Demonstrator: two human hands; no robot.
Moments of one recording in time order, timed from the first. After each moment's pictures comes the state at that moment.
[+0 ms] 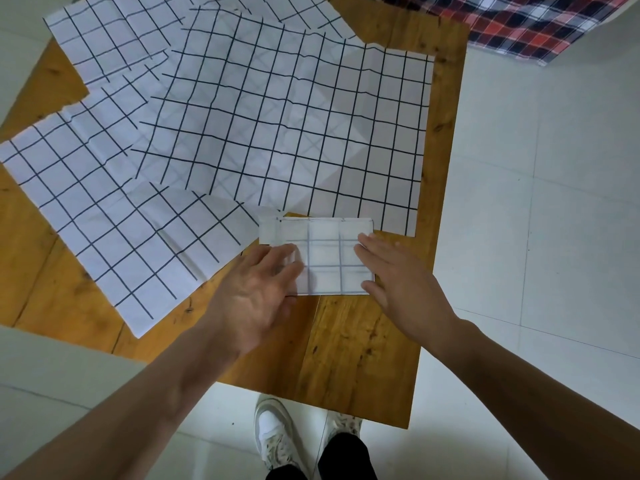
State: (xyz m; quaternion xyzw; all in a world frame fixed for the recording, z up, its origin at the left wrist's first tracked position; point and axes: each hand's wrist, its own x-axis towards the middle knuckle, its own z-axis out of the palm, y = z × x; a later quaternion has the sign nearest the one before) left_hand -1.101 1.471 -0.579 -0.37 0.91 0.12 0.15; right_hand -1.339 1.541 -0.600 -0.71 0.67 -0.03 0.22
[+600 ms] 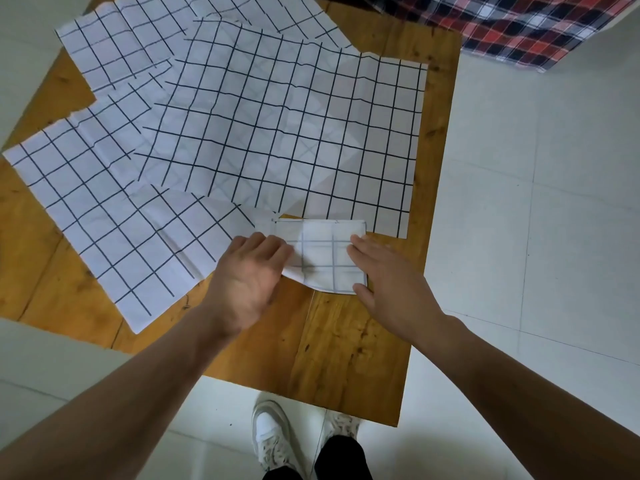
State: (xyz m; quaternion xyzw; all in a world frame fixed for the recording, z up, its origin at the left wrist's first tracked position) left_hand -1.106 1.456 -0.594 -0.39 0.92 0.07 0.03; right_hand -1.336 1.540 -0.589 -0.69 0.68 -0.03 0.24
